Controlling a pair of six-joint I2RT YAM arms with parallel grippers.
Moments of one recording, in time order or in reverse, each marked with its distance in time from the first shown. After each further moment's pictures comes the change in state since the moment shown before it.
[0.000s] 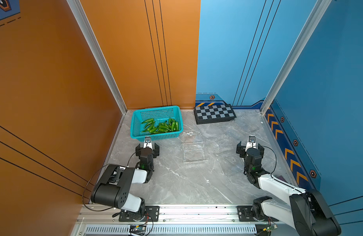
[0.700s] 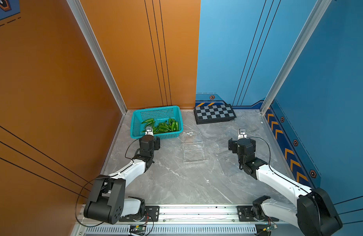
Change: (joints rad) left arm -0.020 -0.195 0.247 -0.563 0.078 -0.093; right arm 0.166 0.011 0.271 -0.439 0.055 0.061
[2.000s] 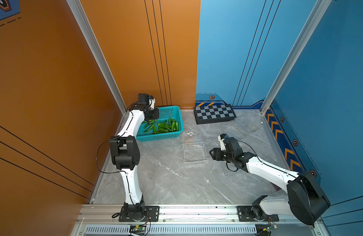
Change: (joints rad) left arm 0.189 0.761 1.396 -1.091 0.541 -0.065; right arm 0.128 0.189 0.163 -0.311 -0.705 0.467
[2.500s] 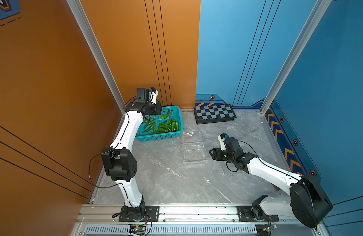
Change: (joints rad) left arm -0.050 -0.196 -0.021 0.004 0.047 0.020; right arm 0.016 -0.031 0.000 -0.006 0.025 0.001
